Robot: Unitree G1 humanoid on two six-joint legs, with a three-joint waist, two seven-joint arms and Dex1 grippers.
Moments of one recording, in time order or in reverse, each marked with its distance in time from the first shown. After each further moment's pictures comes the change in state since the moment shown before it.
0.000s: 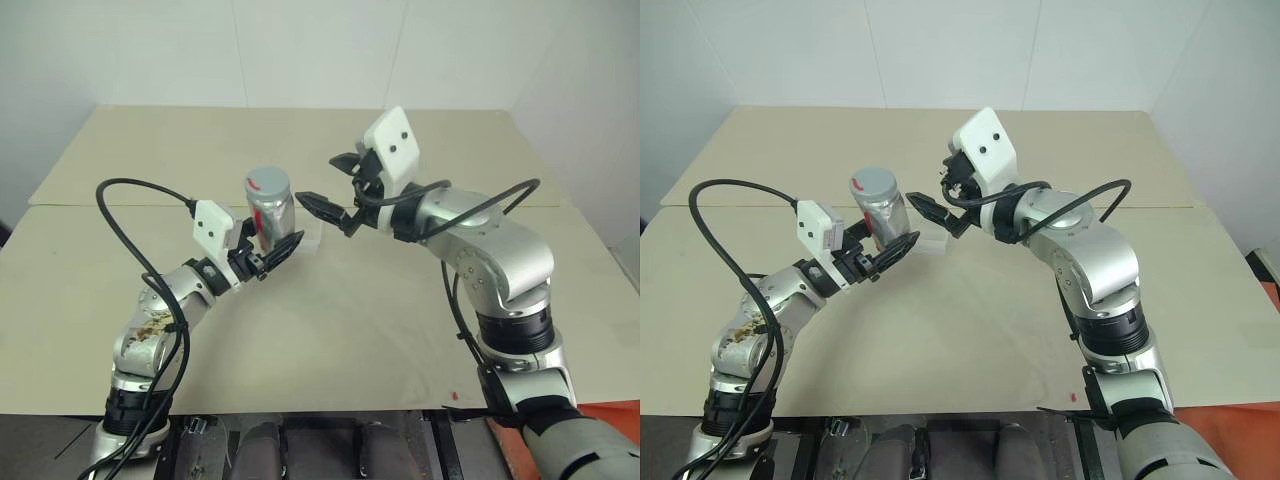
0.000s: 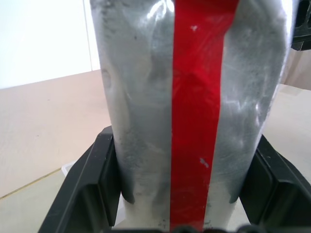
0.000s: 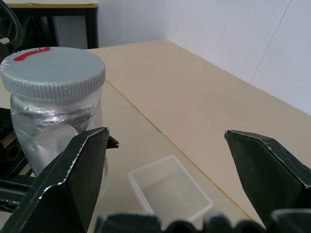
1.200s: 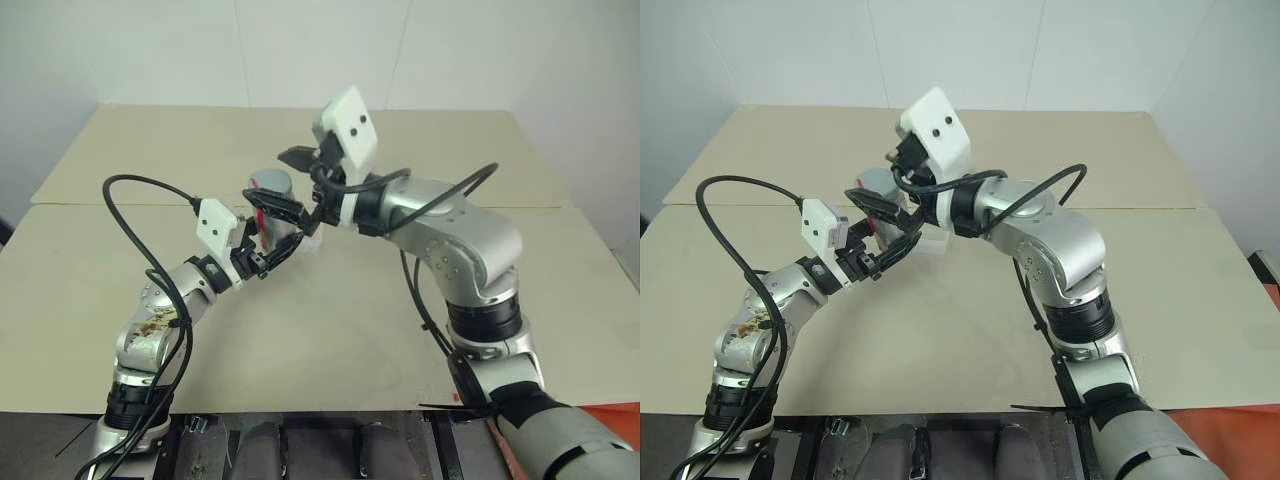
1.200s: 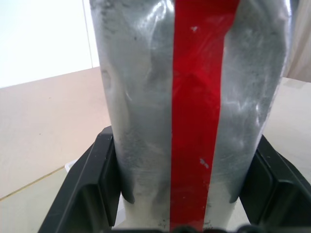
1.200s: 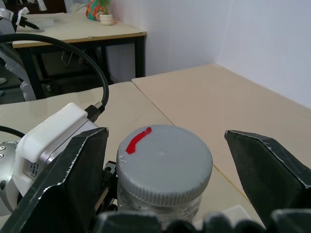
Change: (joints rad) left arm -0.022 0.008 -0.015 0.033 0.024 -0.011 -0.012; right arm -0.106 0.155 0.025 0.053 0.082 0.039 -0.003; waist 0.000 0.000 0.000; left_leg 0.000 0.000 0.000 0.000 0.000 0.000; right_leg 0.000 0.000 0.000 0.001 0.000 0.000
